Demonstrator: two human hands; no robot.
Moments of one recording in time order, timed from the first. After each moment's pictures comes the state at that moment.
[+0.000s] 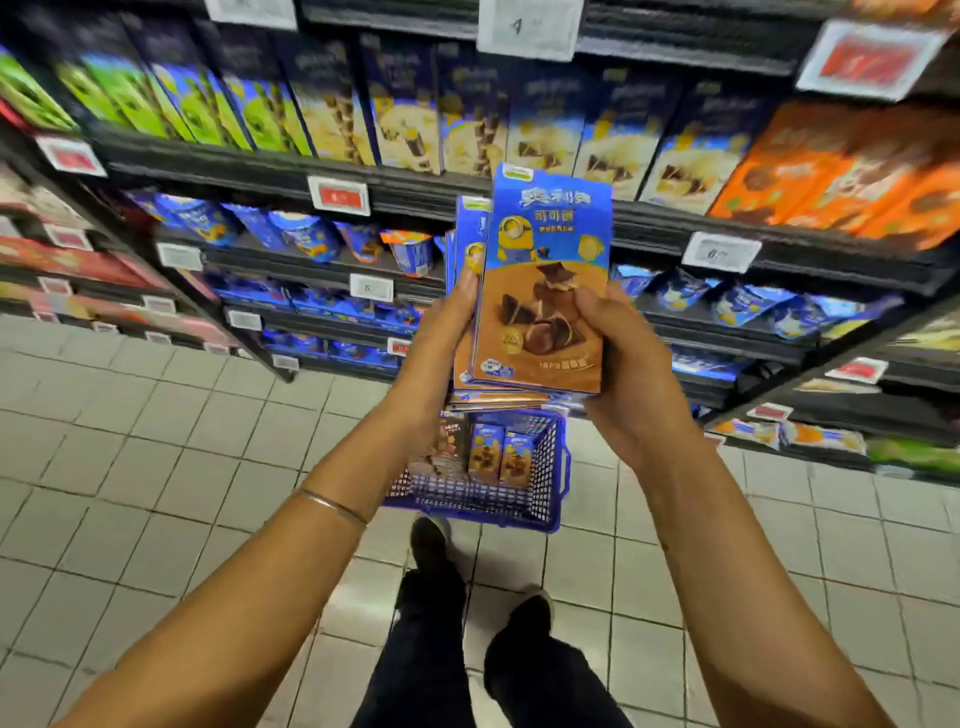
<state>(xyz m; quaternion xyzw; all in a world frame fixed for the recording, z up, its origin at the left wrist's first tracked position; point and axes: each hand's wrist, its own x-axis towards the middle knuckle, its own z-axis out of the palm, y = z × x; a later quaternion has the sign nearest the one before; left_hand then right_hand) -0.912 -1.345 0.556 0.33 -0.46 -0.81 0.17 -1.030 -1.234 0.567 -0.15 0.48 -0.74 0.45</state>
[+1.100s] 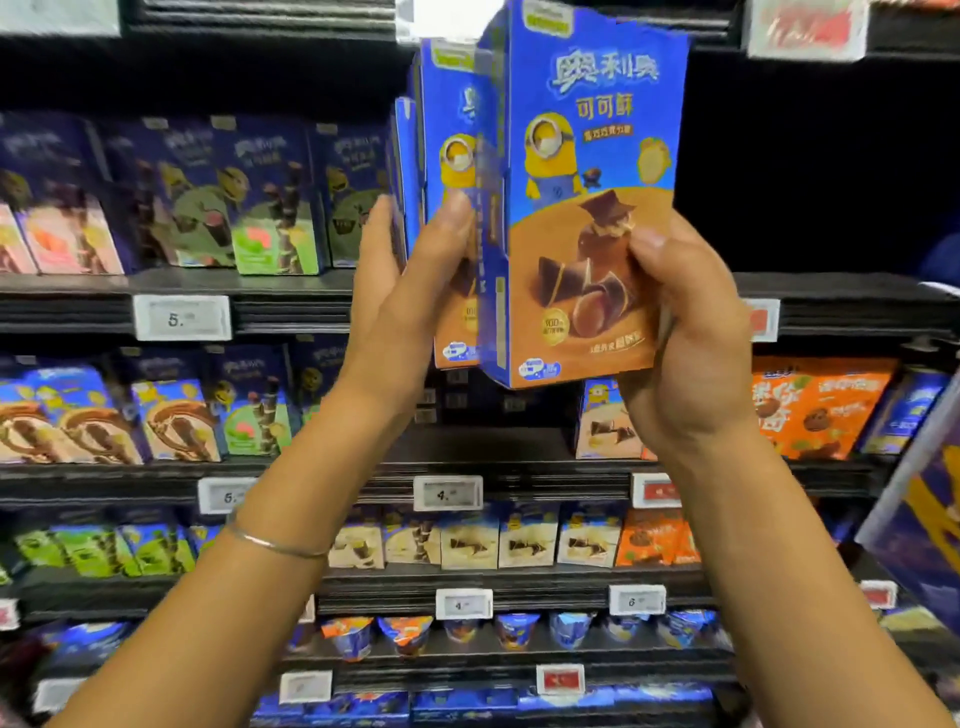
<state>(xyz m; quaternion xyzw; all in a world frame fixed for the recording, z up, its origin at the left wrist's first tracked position) -1.050 -1.464 0.879 -0.04 -0.63 -0.64 0.44 -1.135 -1.313 0.884 -0.44 0.39 -0.81 0.06</state>
